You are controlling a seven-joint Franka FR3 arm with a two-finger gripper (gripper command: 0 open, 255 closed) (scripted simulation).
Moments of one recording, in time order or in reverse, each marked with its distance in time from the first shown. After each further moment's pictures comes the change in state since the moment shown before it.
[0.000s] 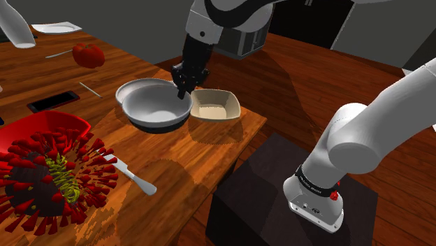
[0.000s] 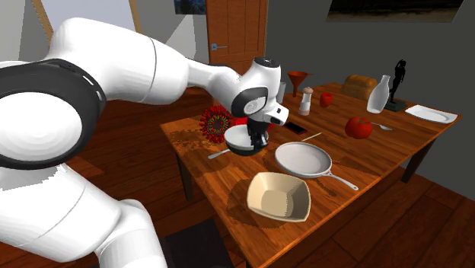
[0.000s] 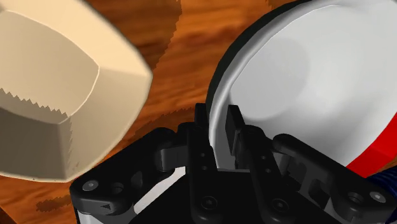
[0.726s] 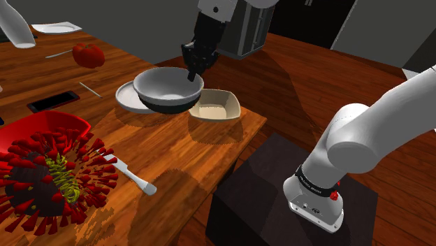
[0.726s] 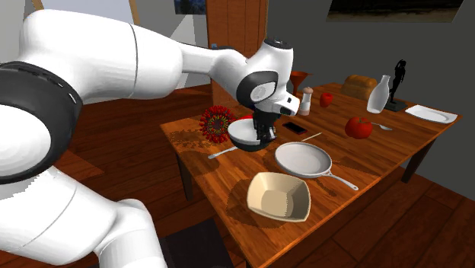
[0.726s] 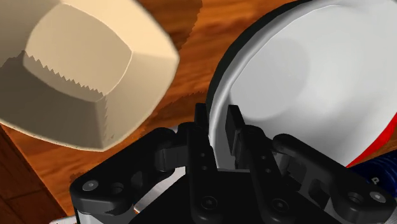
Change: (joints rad) arm -0.031 -0.060 -0.068 0.066 -0.025 -0.145 -0.045
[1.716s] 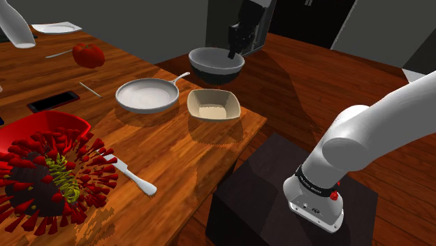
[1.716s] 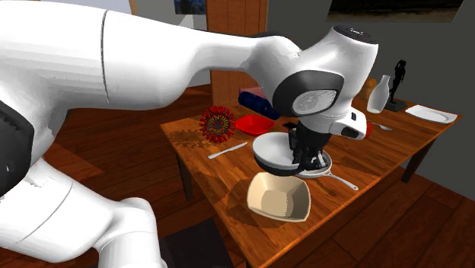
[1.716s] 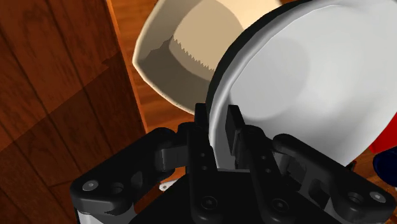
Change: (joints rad) arm -0.131 -0.036 -0.276 0.060 -0.092 -0.188 -0.323
